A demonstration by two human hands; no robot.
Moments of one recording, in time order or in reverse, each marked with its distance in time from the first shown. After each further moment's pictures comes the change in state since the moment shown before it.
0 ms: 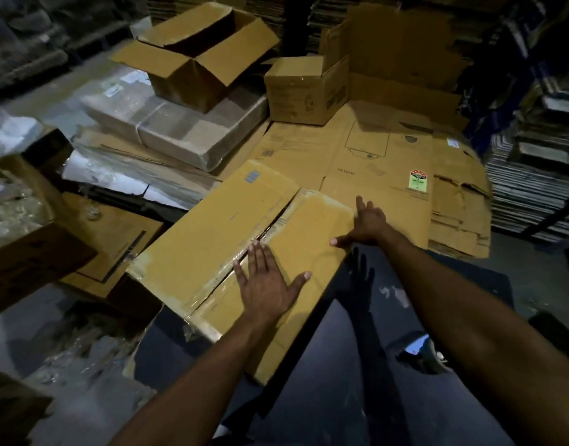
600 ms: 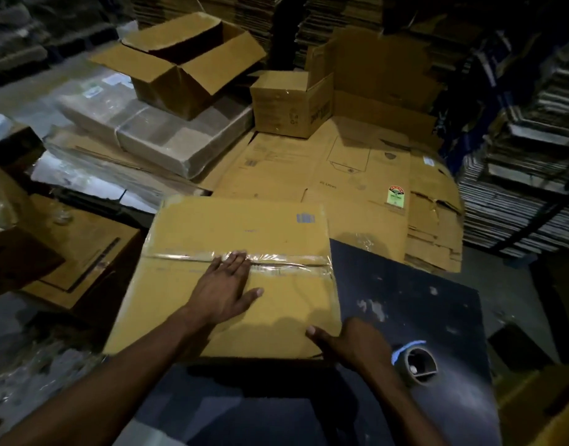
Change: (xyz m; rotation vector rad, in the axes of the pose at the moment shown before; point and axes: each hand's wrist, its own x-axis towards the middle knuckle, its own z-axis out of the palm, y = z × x) left_hand 0.044 -0.075 -0.009 0.213 0.089 0.516; right_hand -0.199 0.029 0.089 -0.060 -0.062 0.183
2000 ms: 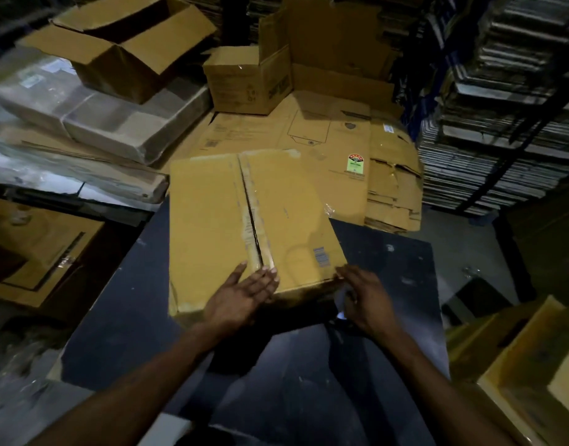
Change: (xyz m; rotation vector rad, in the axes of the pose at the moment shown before) left_hand -0.022 0.138 0.043 0.190 0.086 0.456; right_hand 0.028 0.154 0.011 0.191 0.421 -0.463
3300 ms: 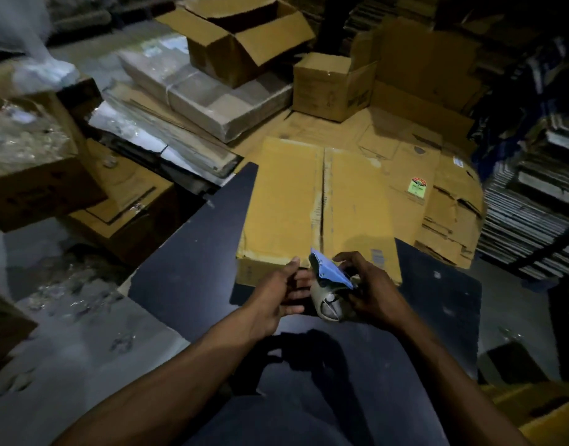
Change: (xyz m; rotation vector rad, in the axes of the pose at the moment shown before) left_hand -0.043 0.071 -0.125 -2.143 0.185 -1.297; right_hand 0.001 -0.124 -0.039 0.240 -0.298 -0.343
